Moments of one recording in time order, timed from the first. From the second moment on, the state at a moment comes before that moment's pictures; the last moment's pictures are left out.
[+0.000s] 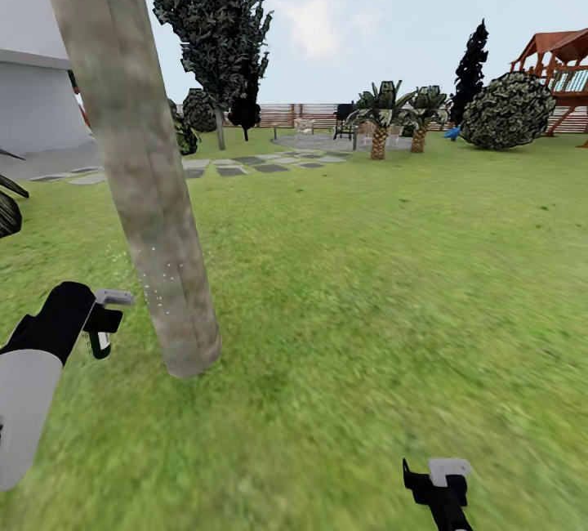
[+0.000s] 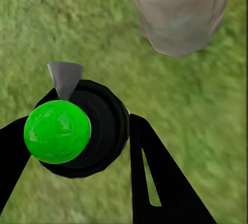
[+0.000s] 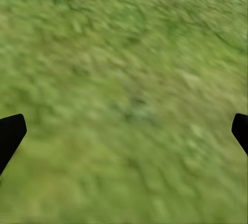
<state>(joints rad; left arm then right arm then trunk) -1.01 0.33 0.15 -0.66 -0.49 0.90 -0.37 -0.48 -0.07 -0.17 -0.08 0.22 -0.53 -0.16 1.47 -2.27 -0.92</state>
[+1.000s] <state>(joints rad) -1.01 0.33 0.15 -0.66 -0.50 0.89 -0.36 -0.48 -0.07 -0.17 -0.08 0.22 -0.53 -0.16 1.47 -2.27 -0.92</state>
